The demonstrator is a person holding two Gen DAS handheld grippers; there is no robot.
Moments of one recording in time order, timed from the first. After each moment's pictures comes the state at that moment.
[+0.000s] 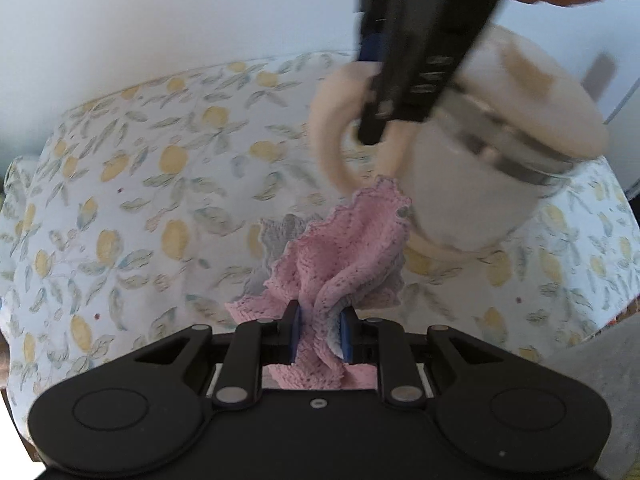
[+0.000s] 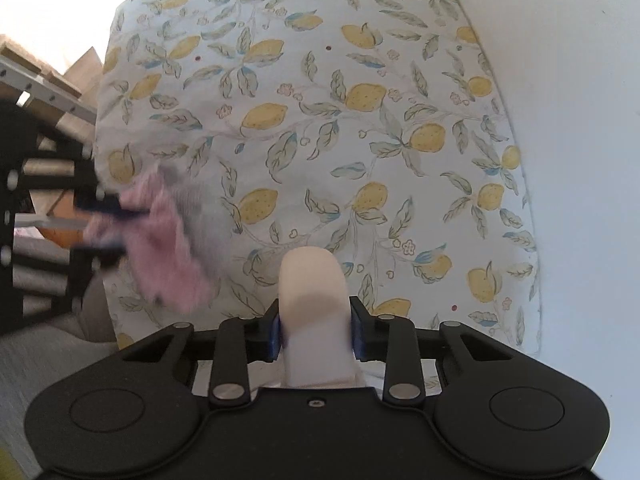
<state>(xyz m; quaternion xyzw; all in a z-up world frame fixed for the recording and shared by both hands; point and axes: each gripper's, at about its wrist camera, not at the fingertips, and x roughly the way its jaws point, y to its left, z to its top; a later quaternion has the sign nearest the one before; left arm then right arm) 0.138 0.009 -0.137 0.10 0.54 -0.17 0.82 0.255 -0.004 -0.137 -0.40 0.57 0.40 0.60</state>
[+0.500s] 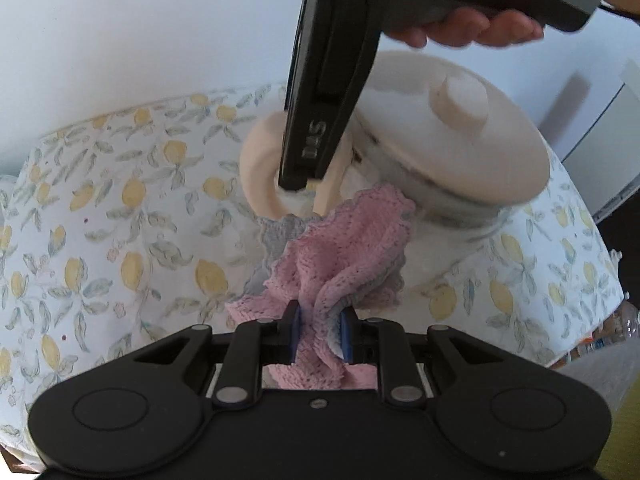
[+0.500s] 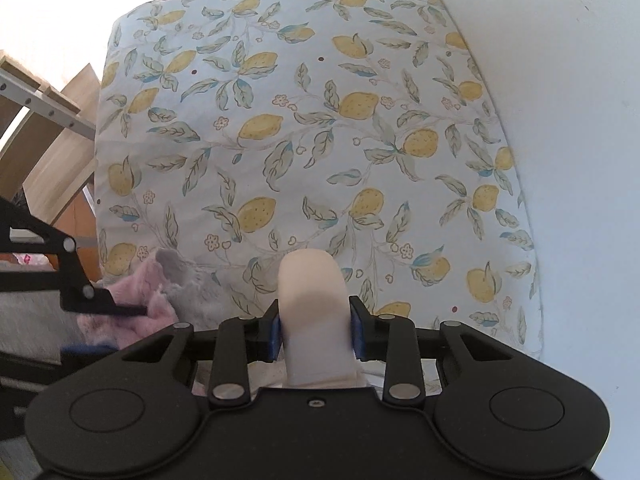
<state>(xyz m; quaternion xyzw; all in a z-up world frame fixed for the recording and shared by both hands) 0.139 -0.022 -0.118 0.05 0.51 -0.19 0.83 0.255 -0.008 -0.135 -0.38 0.57 0.40 0.61</state>
